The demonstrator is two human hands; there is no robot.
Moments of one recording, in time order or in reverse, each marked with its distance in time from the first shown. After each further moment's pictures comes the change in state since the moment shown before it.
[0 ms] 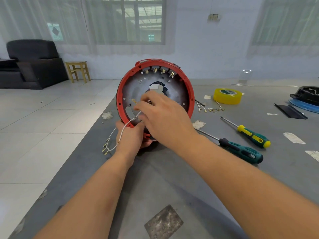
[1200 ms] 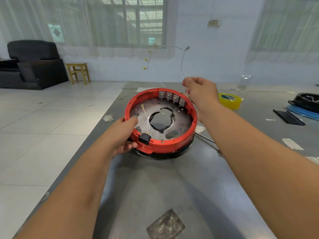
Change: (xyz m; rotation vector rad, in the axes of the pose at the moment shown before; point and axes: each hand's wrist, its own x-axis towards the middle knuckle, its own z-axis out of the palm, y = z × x) left_hand -0.007 0.063 -0.034 0.339 -0.183 -0.233; right_hand 0.046 0.088 -0.011 0.972 0.278 1.059
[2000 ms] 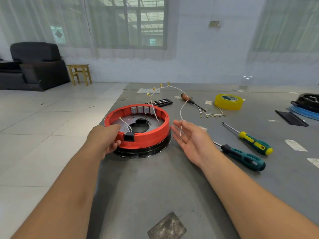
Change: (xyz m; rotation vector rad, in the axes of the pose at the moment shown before) left_hand 0.012 -0.013 -0.032 -0.070 0.305 -0.092; right_hand -0.056 0.098 -0.009 0.634 -0.202 0.492
